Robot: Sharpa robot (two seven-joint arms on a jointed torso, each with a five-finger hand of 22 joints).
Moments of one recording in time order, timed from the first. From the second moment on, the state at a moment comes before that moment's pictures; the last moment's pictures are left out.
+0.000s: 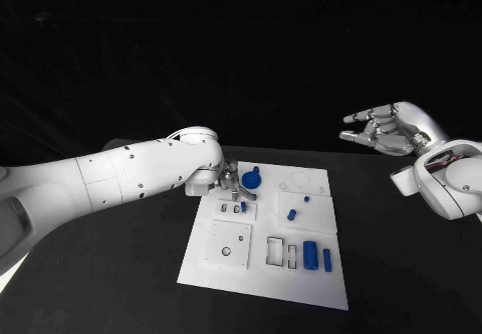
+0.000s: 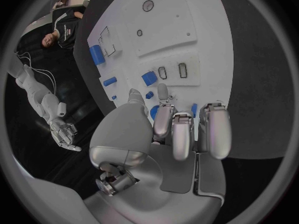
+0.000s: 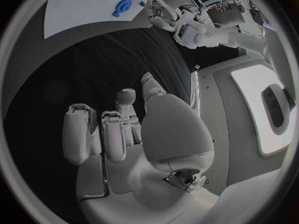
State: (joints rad) left arm 1.36 -0.60 -0.05 1.33 -1.07 0.33 -0.68; left_hand 1.12 0.06 -0.26 0.29 0.05 0.95 0.03 0.64 0.56 1.38 -0.04 1.32 1.26 1.47 -0.09 1.57 1.31 0.05 1.47 0.01 1.44 1.31; right arm 1.29 -0.97 0.05 1.55 -0.91 -0.49 0.16; right_hand 1.32 -0.08 0.03 0.16 0.11 0.98 0.14 0.07 0.07 1.25 0.06 0.83 1.02 1.47 -0.03 1.51 1.31 0.07 1.44 0.08 1.40 1.22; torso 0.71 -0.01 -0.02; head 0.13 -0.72
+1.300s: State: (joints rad) left arm 1.36 -0.56 -0.07 1.29 -1.06 0.37 -0.68; left_hand 1.18 0.04 -0.09 0.29 0.05 0.93 0.03 0.66 0.63 1.39 -0.04 1.33 1.27 1.47 -0.09 1.57 1.31 0.05 1.47 0.01 1.45 1.31; right arm 1.29 -0.96 0.05 1.54 -0.91 -0.48 0.16; right_hand 1.32 -0.08 0.01 0.16 0.15 0.98 0.14 0.07 0.07 1.25 0.06 0.81 1.00 1.47 -0.03 1.51 1.31 0.07 1.44 0.08 1.40 1.22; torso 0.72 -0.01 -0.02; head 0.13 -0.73
